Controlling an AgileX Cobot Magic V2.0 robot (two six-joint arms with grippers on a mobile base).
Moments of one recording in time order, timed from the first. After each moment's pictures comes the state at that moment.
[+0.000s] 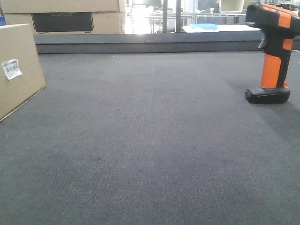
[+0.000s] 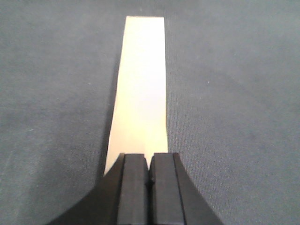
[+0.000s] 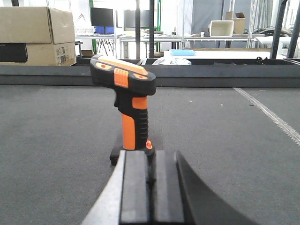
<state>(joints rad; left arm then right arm) 0.02 1.09 -1.05 0.02 0.65 -0.06 -0.08 0.00 0.00 0.06 0.03 0.01</state>
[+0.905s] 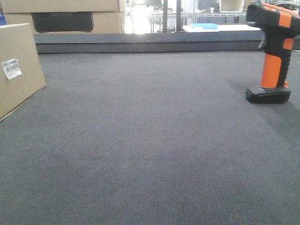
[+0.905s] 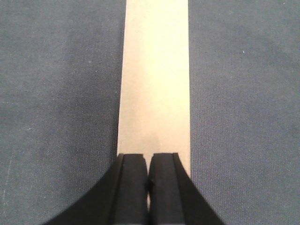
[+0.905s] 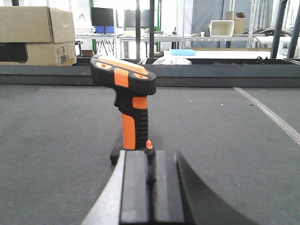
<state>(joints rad) 0.02 1.54 -1.50 0.09 0.96 -0.06 -0.08 0.00 0.00 0.06 0.03 0.01</state>
